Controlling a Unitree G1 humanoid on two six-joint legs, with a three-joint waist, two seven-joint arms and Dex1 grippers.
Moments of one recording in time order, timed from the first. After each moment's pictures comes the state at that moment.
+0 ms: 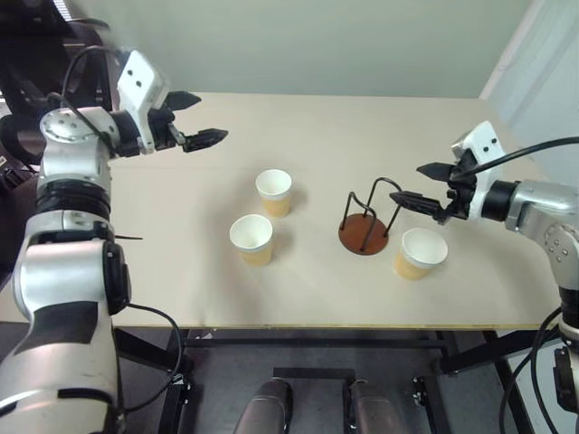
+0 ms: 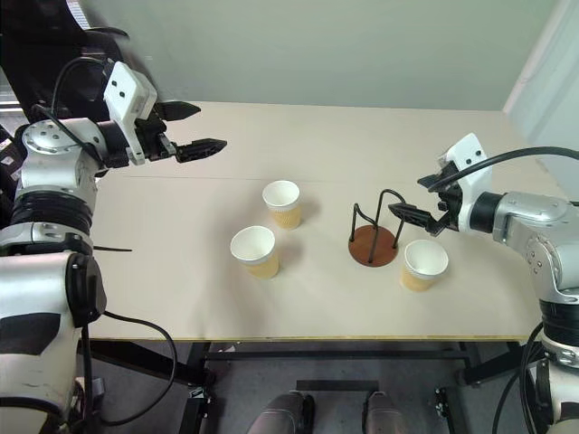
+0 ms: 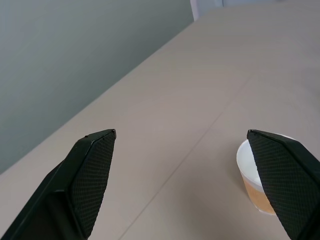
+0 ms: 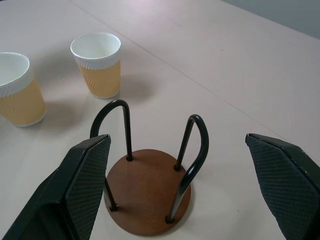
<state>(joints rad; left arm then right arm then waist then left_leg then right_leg) -1.30 0.74 0.06 1.15 -0.06 -0.11 -1.16 -0.65 -0.83 -0.08 -0.23 0.52 0.91 0.74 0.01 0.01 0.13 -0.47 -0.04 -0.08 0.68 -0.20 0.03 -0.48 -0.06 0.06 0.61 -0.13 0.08</state>
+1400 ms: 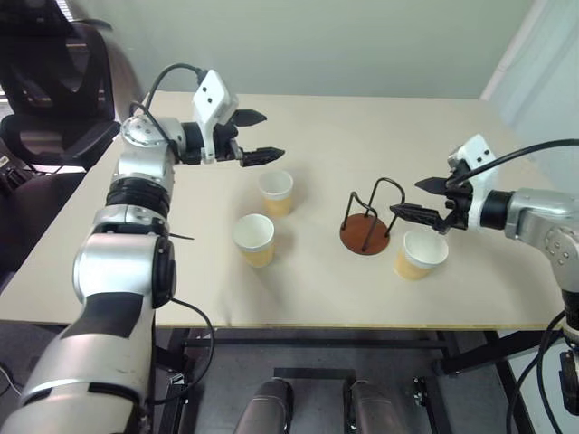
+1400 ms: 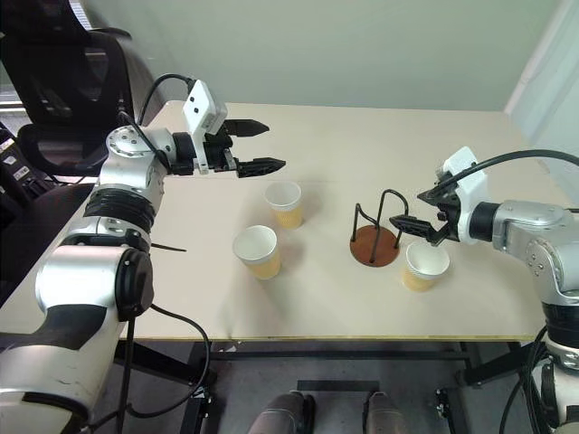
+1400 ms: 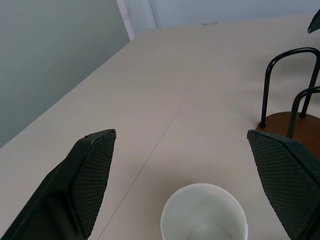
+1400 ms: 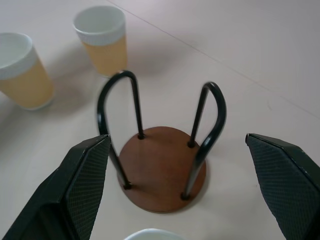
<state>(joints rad) -1.36 0.54 0.04 1.20 -0.04 -0.15 -1.24 -0.64 -0.85 -0.04 -0.18 0.52 0.97 0.74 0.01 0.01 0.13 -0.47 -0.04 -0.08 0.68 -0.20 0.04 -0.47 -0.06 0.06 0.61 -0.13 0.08</state>
